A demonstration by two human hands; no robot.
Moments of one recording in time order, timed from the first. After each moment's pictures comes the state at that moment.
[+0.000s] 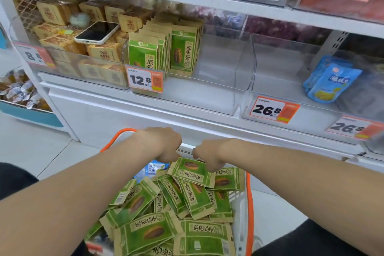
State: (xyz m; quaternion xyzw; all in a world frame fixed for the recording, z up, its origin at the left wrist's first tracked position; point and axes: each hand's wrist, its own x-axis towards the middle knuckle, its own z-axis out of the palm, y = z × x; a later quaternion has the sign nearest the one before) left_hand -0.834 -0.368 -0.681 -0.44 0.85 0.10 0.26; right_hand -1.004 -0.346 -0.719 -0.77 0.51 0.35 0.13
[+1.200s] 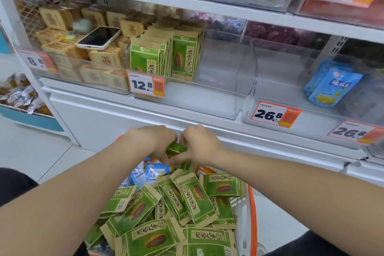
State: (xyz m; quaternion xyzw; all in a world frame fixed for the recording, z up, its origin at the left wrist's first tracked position) left_hand -0.816 -0.391 -0.681 -0.45 0.85 0.17 0.23; right_hand -0.974 -0.349 -0.712 -0.77 0.62 -0.06 0.15
